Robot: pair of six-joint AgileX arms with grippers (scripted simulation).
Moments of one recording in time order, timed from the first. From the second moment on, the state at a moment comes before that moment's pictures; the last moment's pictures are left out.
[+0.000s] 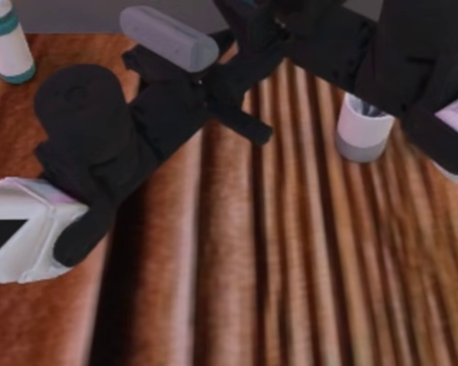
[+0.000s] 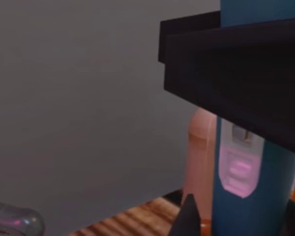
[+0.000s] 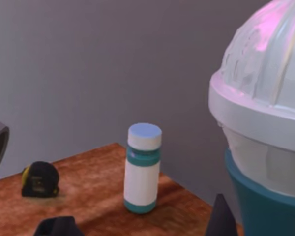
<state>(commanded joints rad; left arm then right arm) -0.63 1.58 0.71 0.98 0.15 -0.07 0.63 1.61 1.06 0.52 -0.22 -0.06</state>
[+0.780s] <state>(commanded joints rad) -0.61 1.59 0.70 0.98 0.14 -0.06 0.62 1.60 1.07 0.52 -0.21 -0.06</state>
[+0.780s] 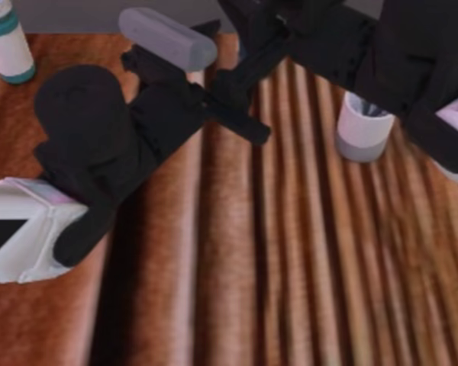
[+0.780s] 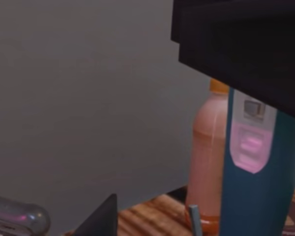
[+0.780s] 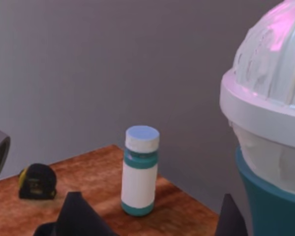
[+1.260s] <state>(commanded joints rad) -0.56 1.36 0.48 0.98 0.17 -0.06 0.52 1.51 0.98 0.52 -0.31 -0.06</state>
